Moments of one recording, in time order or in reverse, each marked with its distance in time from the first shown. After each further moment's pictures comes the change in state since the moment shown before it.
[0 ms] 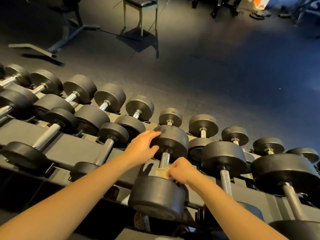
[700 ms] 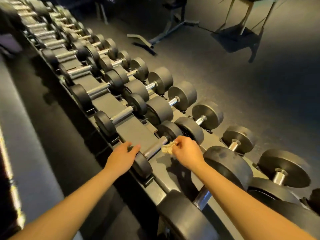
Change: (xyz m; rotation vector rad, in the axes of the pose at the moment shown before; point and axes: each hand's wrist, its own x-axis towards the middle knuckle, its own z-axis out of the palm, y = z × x) left_hand -0.134 -0.085 -0.056 -0.183 0.438 -0.994; right_hand 0.075 -0.136 0.043 -0.240 0.005 -0.695
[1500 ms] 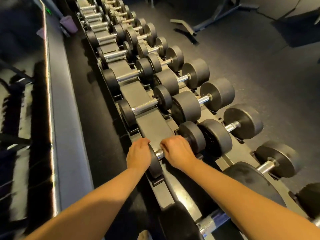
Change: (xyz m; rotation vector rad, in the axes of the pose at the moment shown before) left_hand 0.016 -0.005 0.053 -0.026 0.360 -0.179; right_hand 0.062 -0.024 0.065 -0.345 -0.200 -0.762
